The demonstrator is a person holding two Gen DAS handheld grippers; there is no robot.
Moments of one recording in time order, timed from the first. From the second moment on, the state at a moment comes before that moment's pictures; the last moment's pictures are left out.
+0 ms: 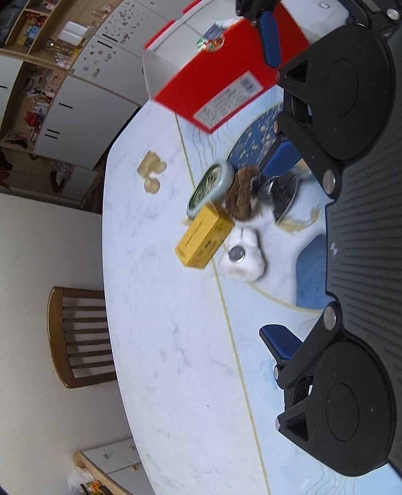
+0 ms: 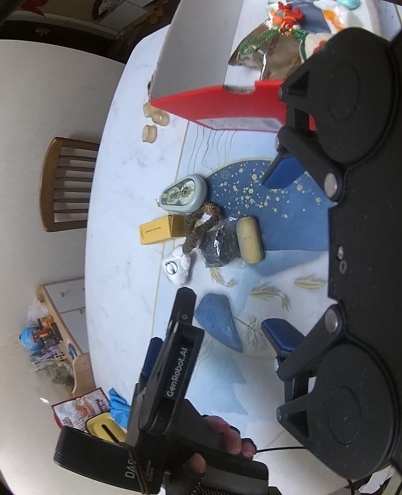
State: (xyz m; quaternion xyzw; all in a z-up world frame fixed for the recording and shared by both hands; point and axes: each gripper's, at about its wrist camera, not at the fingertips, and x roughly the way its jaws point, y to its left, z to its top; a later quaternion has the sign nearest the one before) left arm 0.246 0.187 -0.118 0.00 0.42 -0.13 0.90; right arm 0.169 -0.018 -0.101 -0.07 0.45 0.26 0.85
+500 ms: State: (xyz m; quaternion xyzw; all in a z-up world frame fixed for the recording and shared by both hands) left arm 0.291 0.196 -0.155 -0.03 0.43 -0.14 0.89; right arm 0.203 0.008 -0.139 -0.10 0.47 0.26 0.84
